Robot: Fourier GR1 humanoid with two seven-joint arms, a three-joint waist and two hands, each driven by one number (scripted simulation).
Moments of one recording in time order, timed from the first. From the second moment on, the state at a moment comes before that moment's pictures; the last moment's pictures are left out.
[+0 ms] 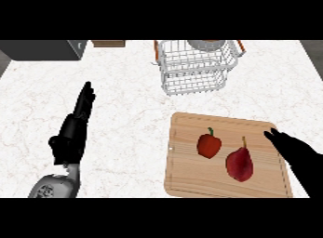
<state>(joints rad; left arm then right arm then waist) -0.12 0.10 -0.15 -1.56 -0.10 0.26 0.03 0.14 -0.46 0.17 -2.12 0.71 0.58 0.52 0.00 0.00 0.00</state>
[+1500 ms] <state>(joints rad) -0.14 0.04 -0.10 -1.56 -0.16 0.19 0.06 0.03 -0.27 0.15 -1.83 0.88 0.58 0.33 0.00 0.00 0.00</state>
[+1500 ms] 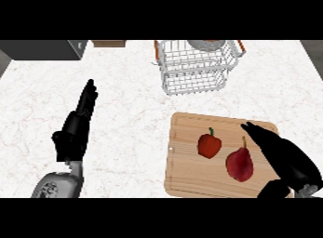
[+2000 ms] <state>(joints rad) -0.12 0.04 -0.08 -1.56 -0.16 0.17 0.03 0.03 -0.23 0.15 -1.73 0.94 0.51 0.27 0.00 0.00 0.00</state>
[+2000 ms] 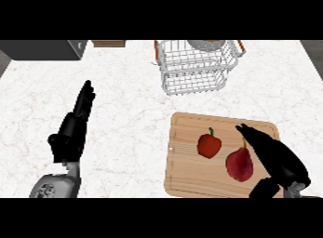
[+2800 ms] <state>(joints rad) -0.14 0.02 -0.07 -1.55 -0.17 0.17 0.04 0.03 -0.17 0.13 -1.59 0.99 0.32 0.16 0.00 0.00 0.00</state>
